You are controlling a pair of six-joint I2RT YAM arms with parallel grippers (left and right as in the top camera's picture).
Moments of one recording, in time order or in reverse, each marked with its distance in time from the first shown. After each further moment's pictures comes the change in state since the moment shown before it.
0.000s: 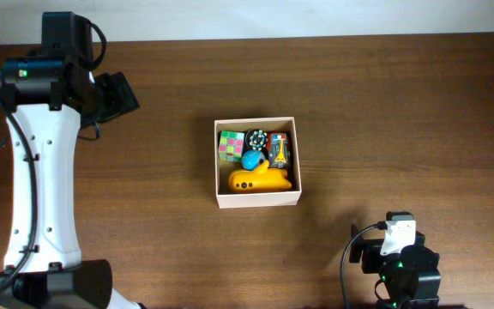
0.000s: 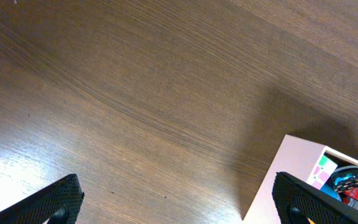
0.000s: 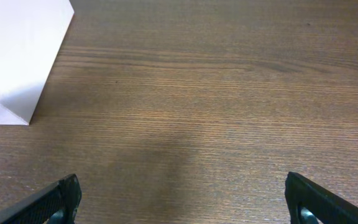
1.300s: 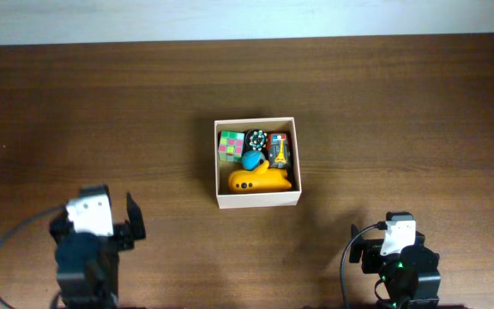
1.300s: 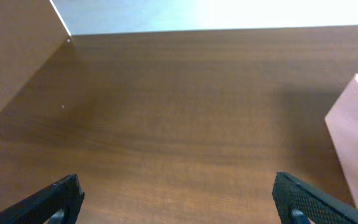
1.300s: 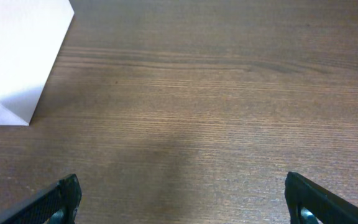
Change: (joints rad) left arm 0.000 -1.369 -1.481 0.853 -0.064 0.467; right arm -0.001 -0.005 -0.002 0.000 -0.001 0.000
